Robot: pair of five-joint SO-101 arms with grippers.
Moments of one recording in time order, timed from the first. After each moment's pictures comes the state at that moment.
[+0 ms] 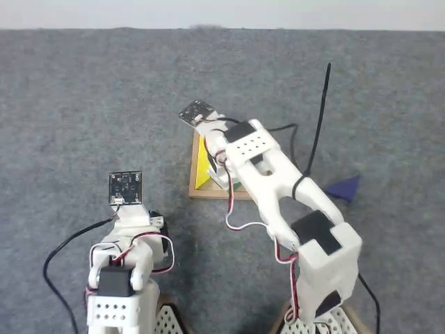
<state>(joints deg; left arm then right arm) -4.2 -103.1 97.2 72.0 11.4 -33.8 17.1 7.6 62.7 15.3</state>
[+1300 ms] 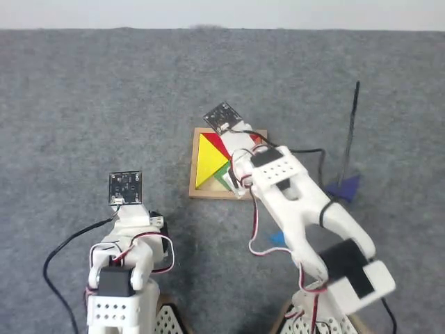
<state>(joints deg) -4.2 -103.1 97.2 72.0 11.4 -30.2 -0.6 32.8 44.3 11.7</state>
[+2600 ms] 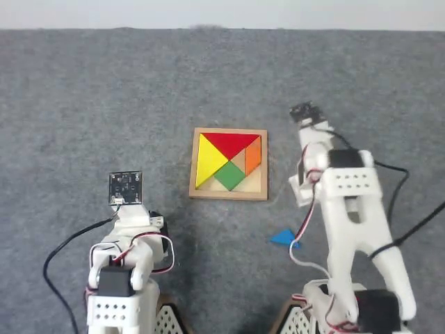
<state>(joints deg) -4.2 -103.1 97.2 72.0 11.4 -8.8 -22.2 38.9 70.9 16.3</state>
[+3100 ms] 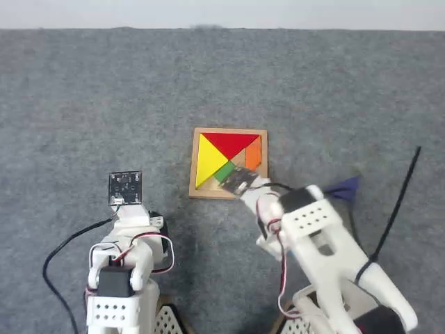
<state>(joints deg) -4.2 -103.1 97.2 72.0 11.4 -30.0 -29.3 56.5 70.3 27.5</state>
